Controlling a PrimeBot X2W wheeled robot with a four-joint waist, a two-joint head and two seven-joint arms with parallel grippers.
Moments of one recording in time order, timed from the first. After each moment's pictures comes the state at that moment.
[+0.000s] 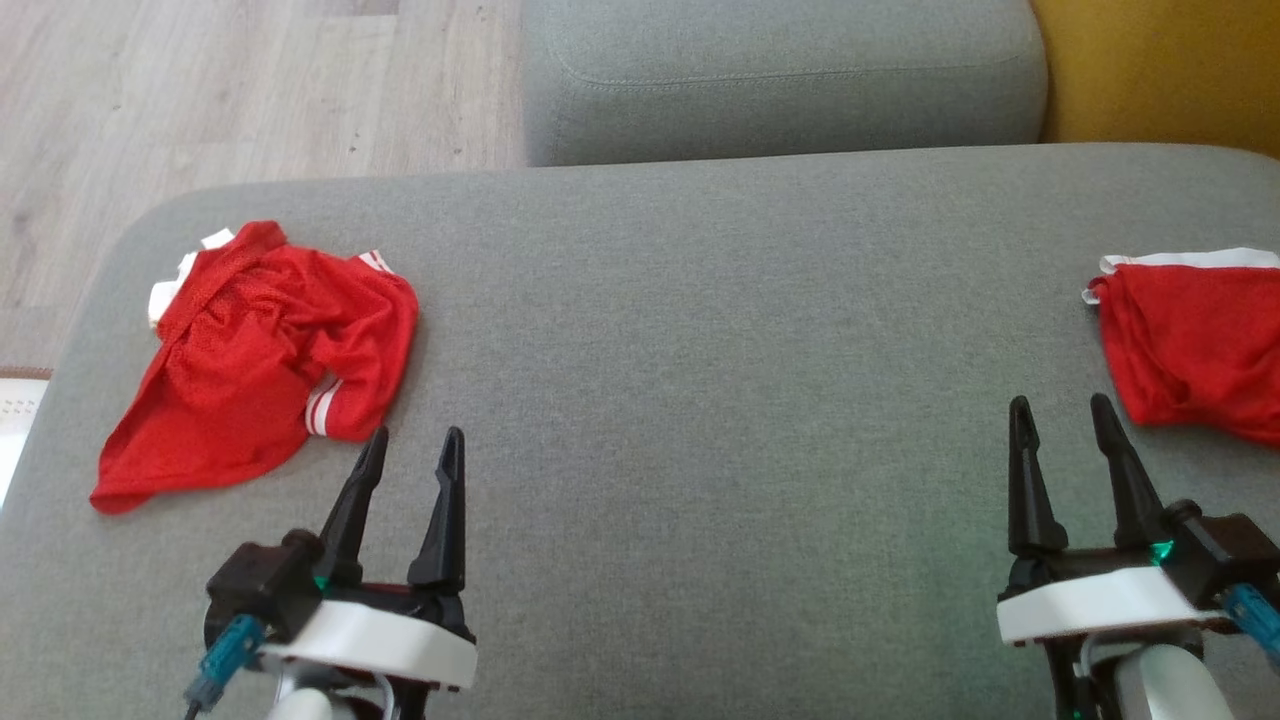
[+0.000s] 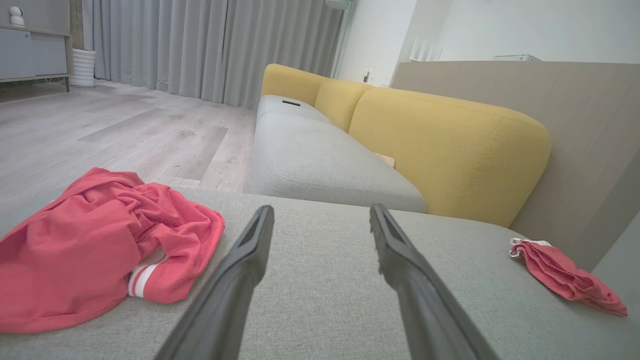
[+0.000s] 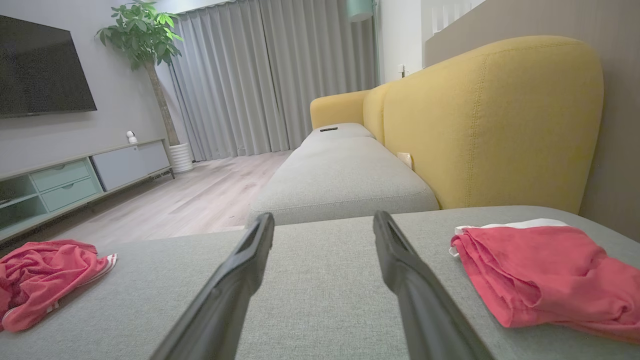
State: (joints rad) left arm 0.06 0.05 -0.21 0.06 -0.29 -0.06 -0.26; right arm 0.01 -0.04 -0.02 0.17 0.16 0.13 -0.25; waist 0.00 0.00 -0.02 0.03
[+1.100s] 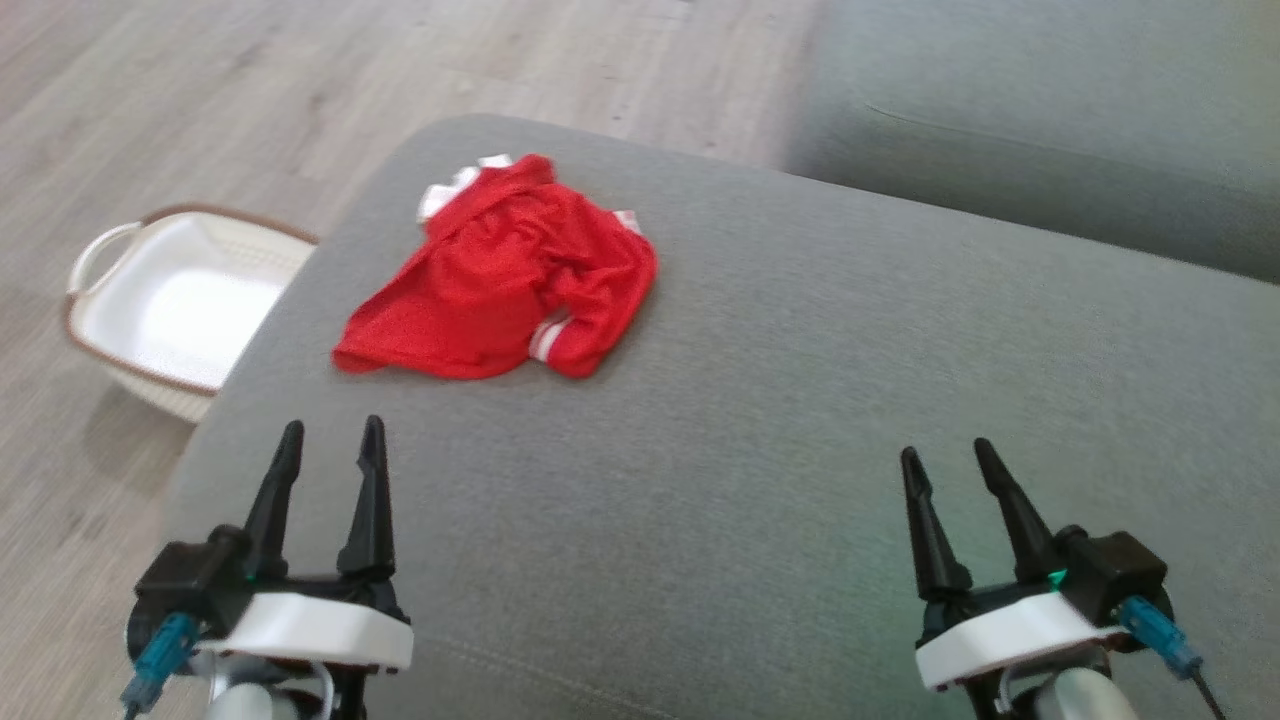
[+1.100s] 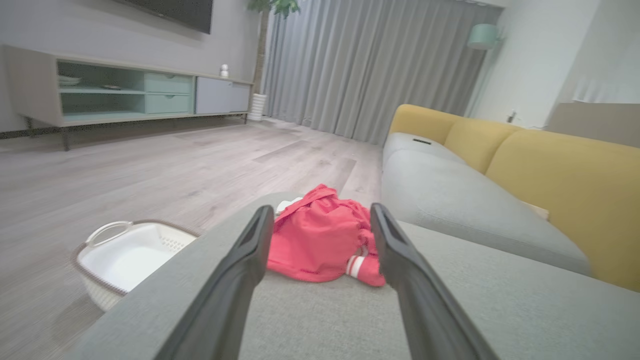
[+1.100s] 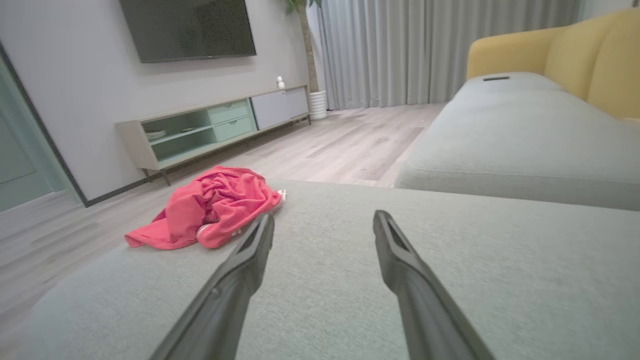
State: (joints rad) left arm 0.05 0.05 -0.09 0.08 -0.23 -0.06 -0.26; right arm 0.01 -0.04 0.14 0.26 0.21 0.13 -0.25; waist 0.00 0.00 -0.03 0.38
